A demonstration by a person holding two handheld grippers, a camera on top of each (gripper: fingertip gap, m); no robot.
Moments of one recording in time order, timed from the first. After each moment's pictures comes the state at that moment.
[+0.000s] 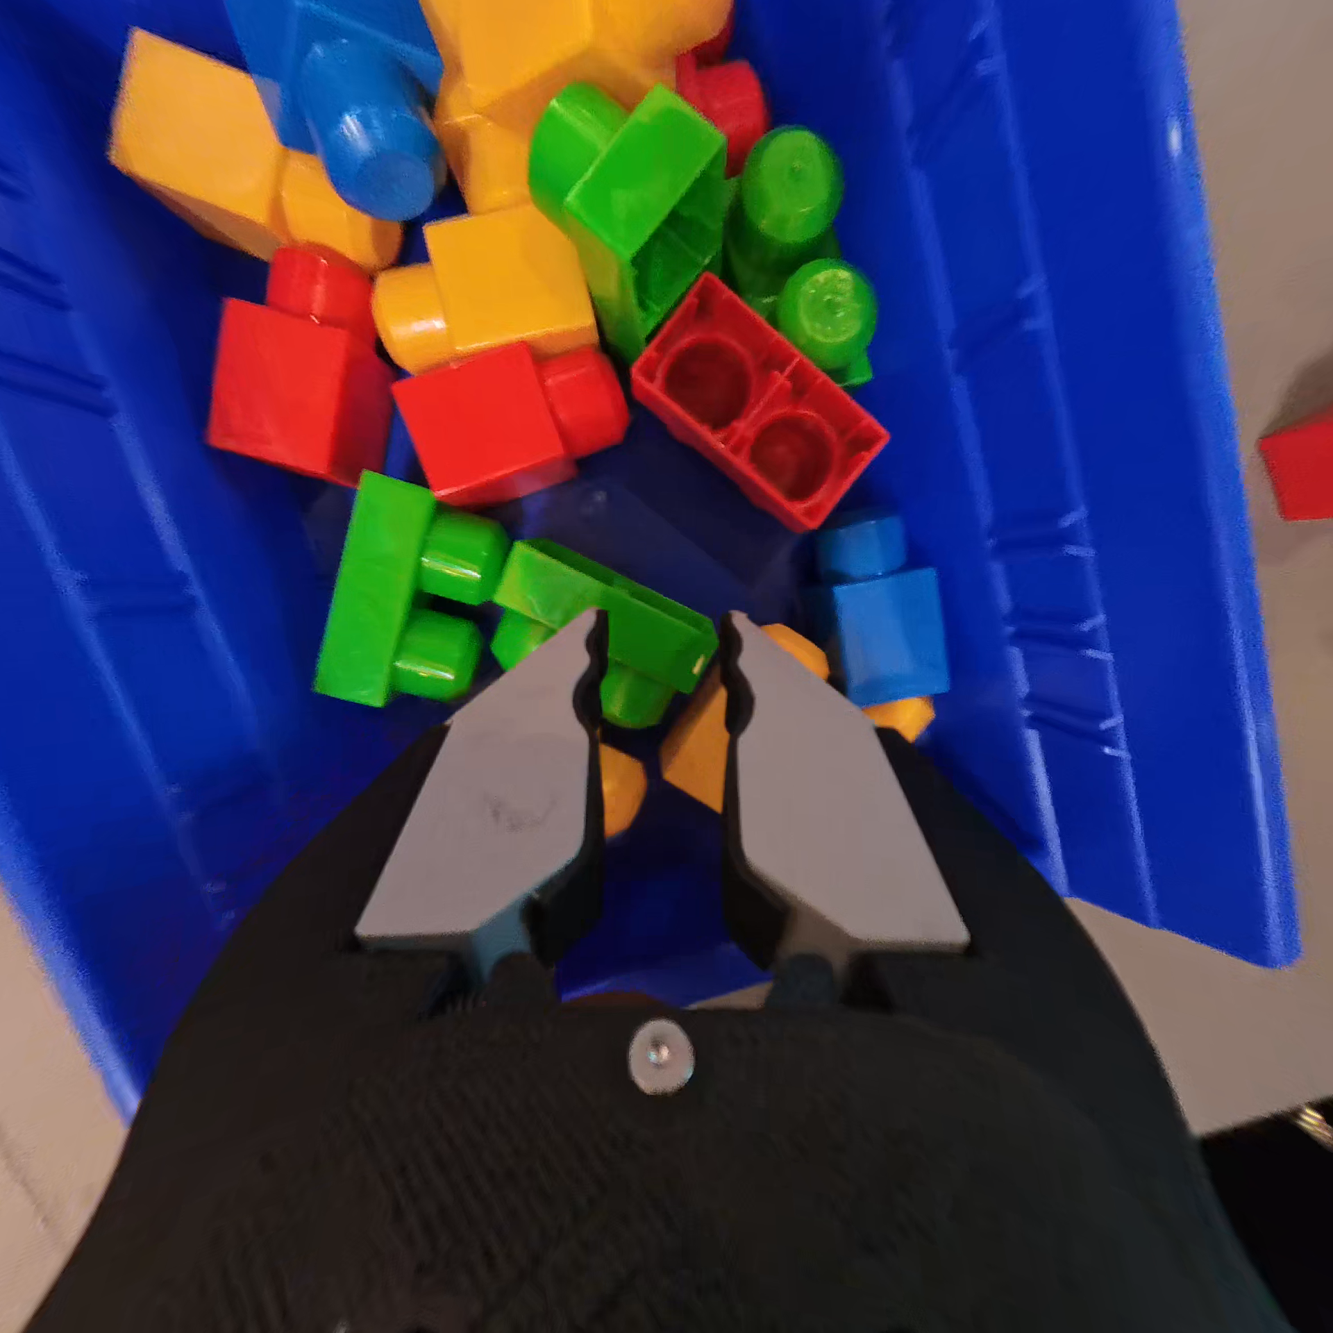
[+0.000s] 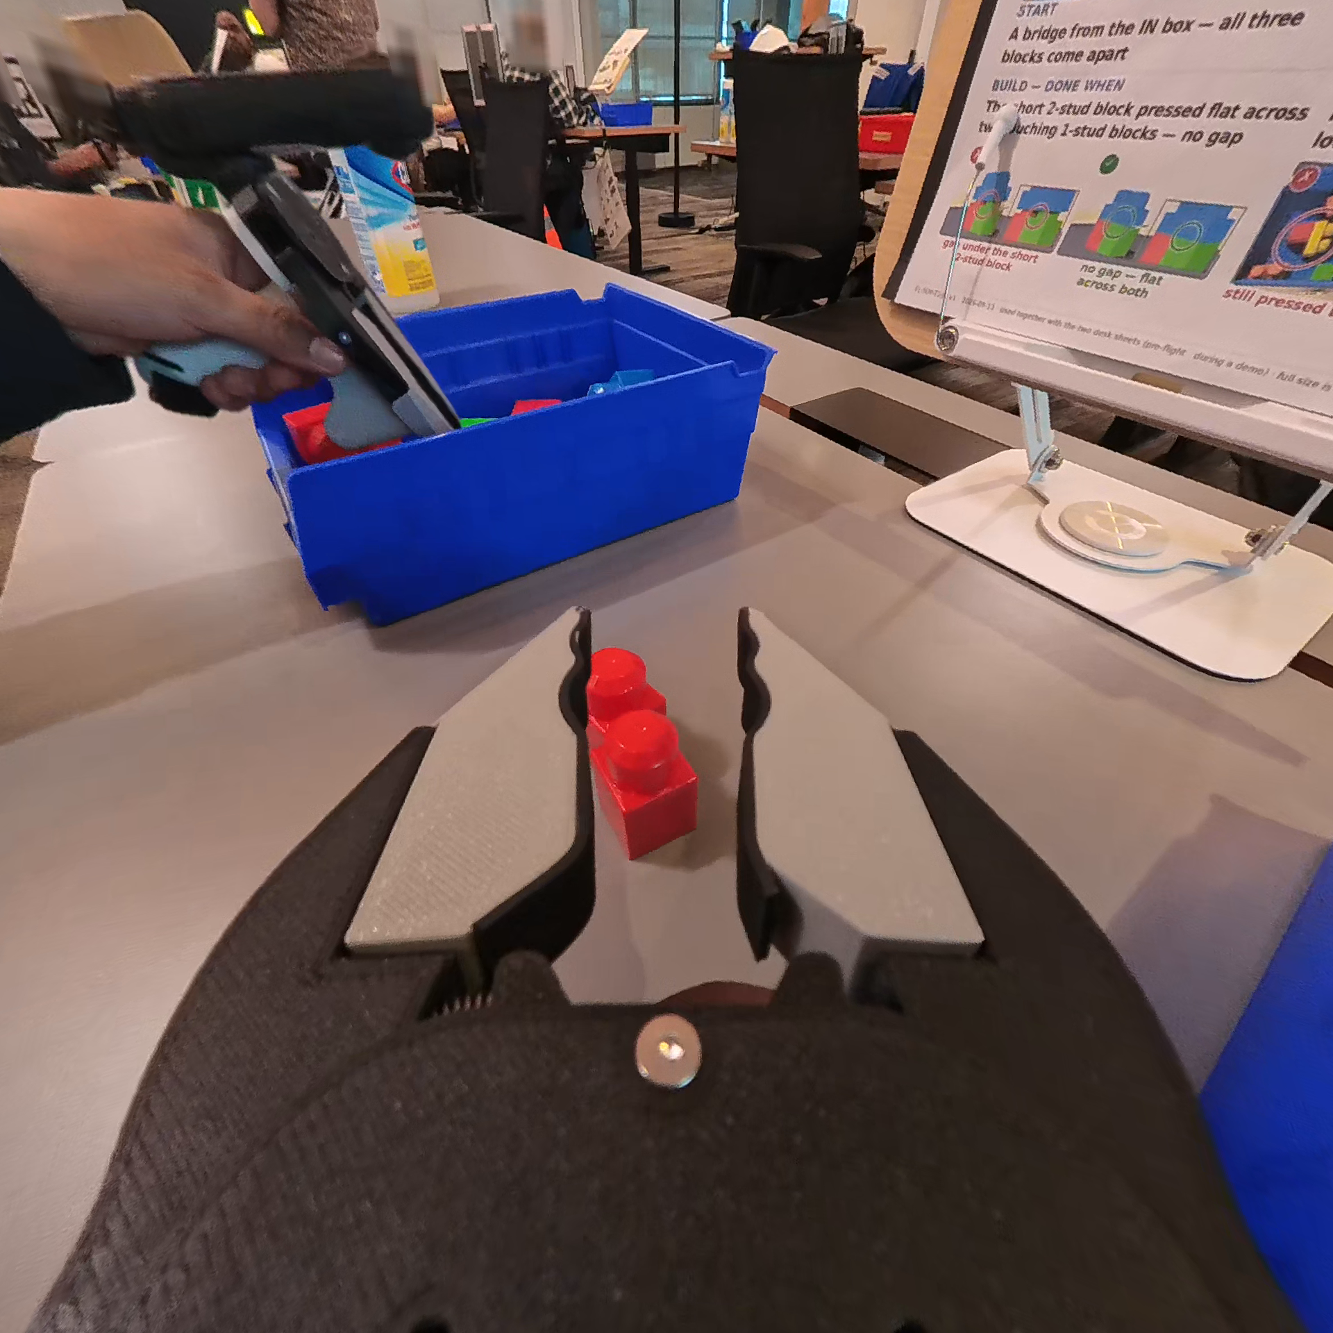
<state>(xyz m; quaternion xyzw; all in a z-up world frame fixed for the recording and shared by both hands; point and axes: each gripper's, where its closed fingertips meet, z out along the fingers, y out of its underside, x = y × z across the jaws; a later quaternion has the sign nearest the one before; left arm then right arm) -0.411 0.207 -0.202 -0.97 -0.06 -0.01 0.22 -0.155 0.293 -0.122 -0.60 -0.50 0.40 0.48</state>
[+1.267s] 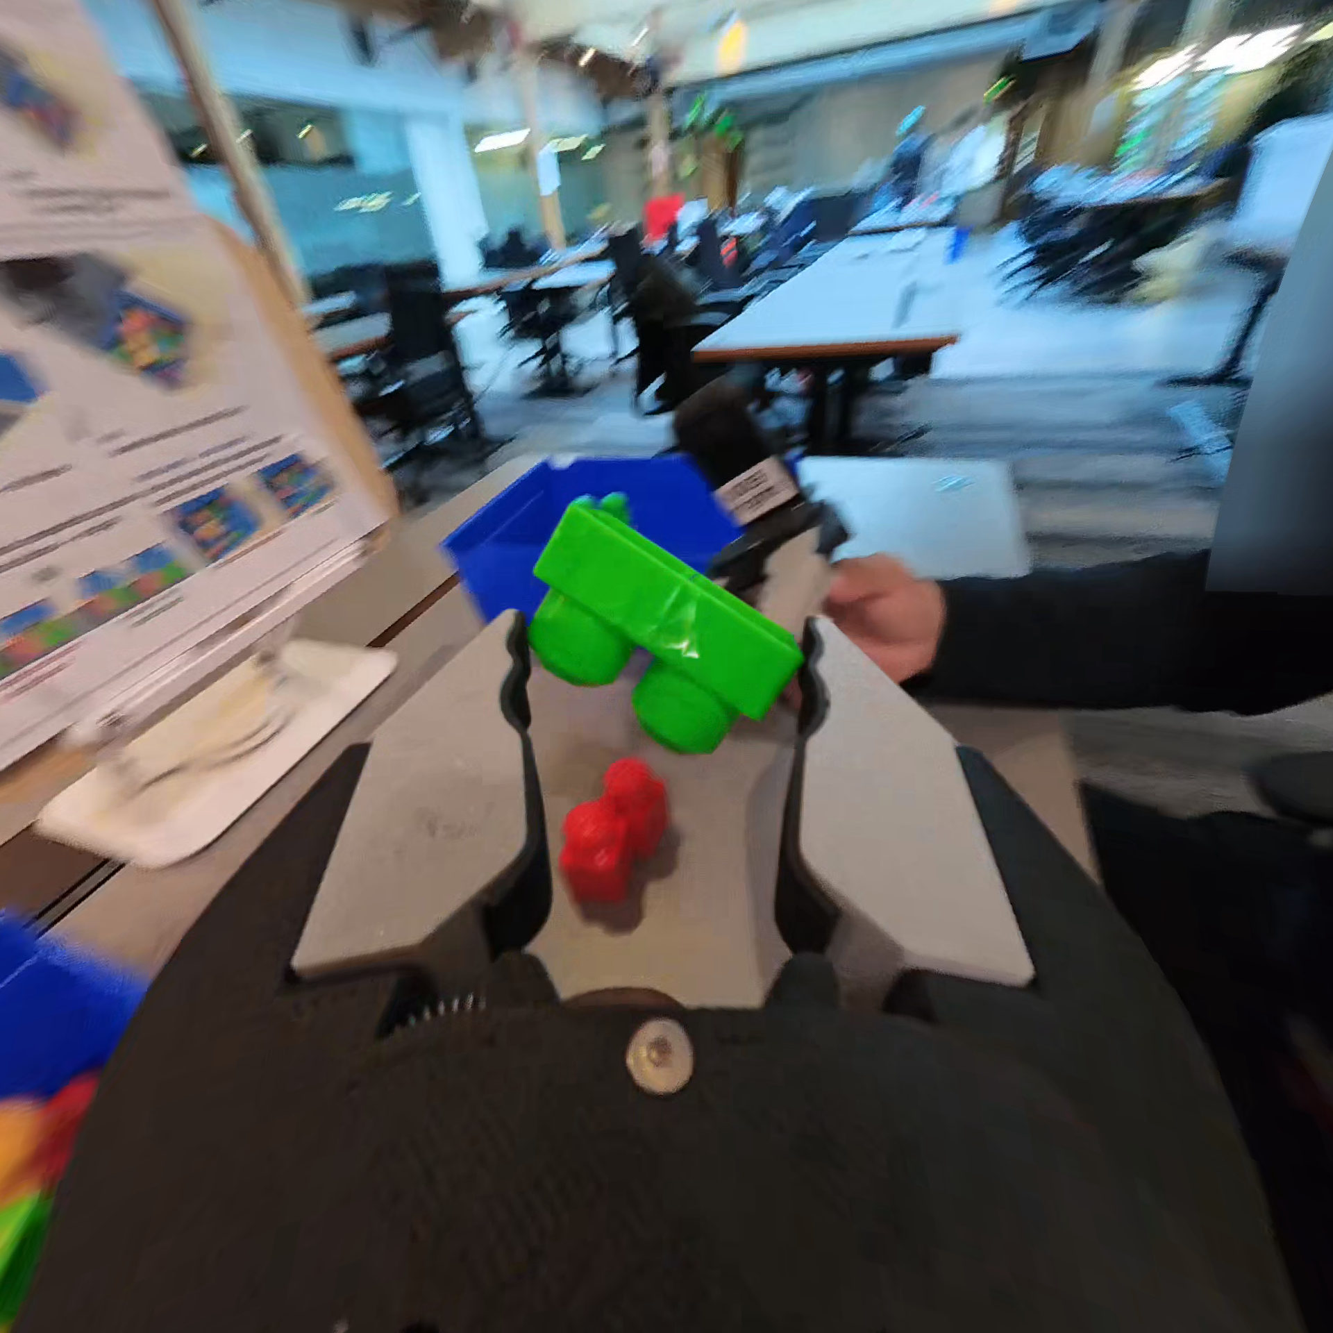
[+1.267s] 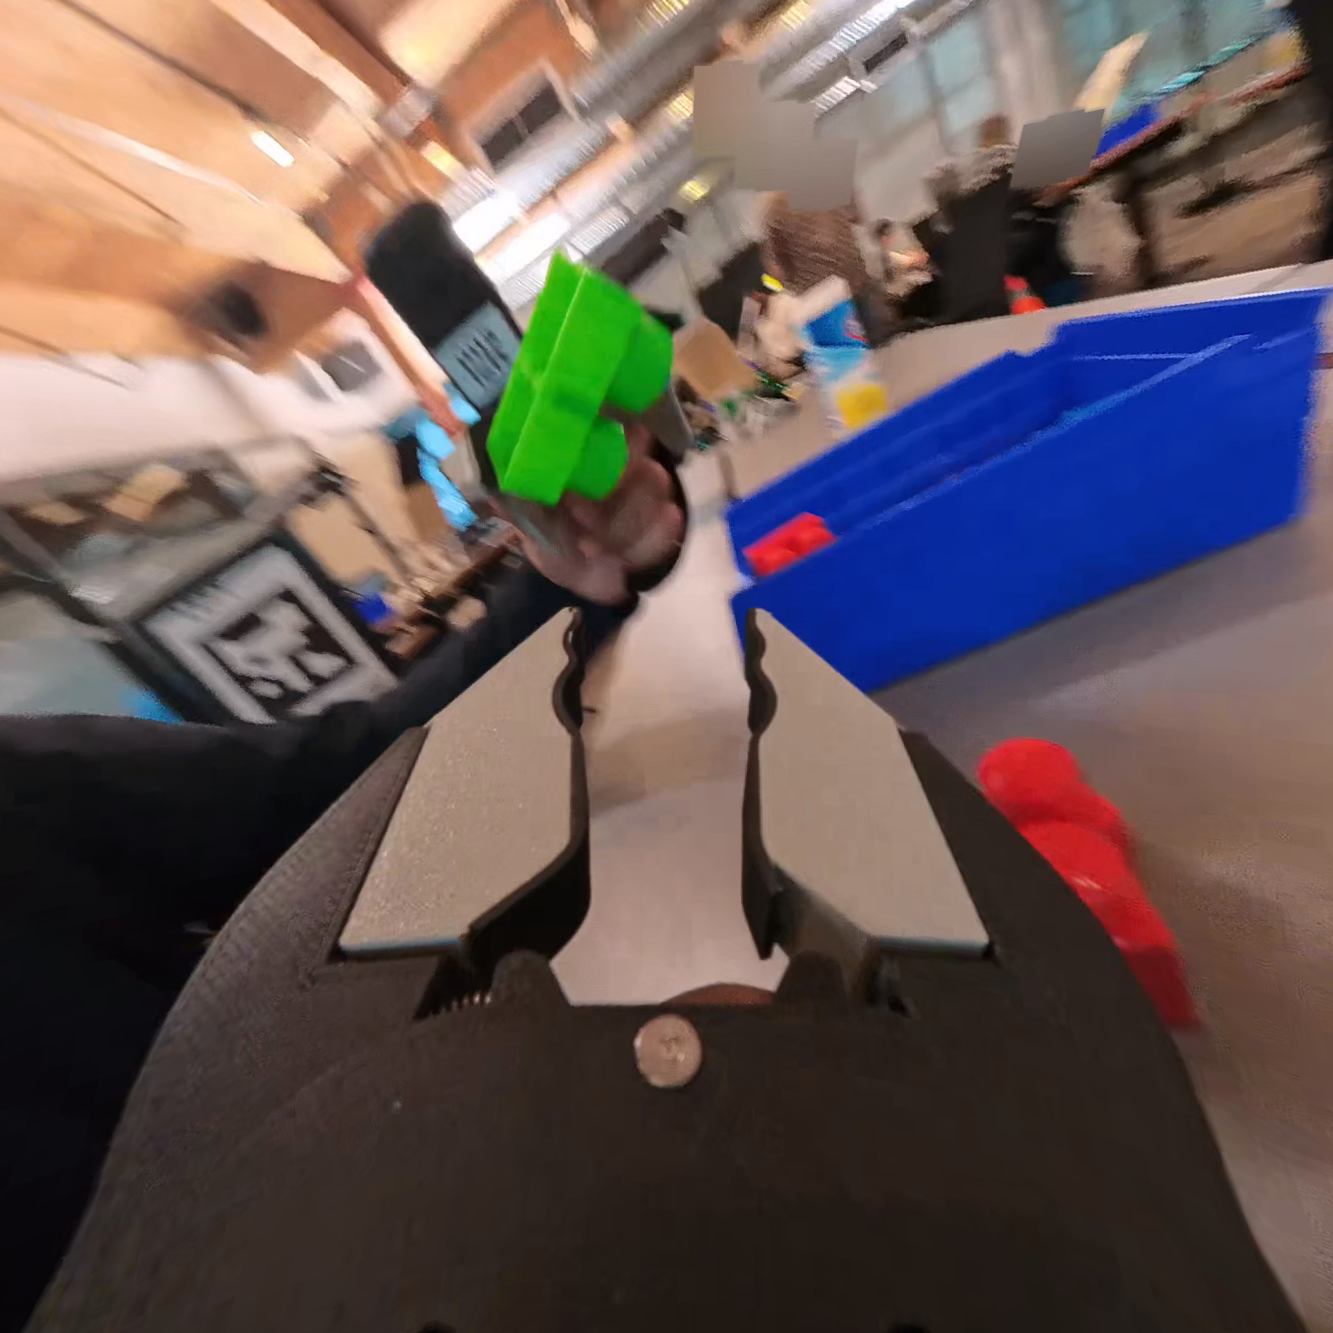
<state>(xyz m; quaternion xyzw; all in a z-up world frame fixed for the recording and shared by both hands) -0.185 0.203 -0.022 -0.66 0.33 -0.23 0.63 -0.157 0.217 -0.080 -0.49 -0.44 0.72 0.23</state>
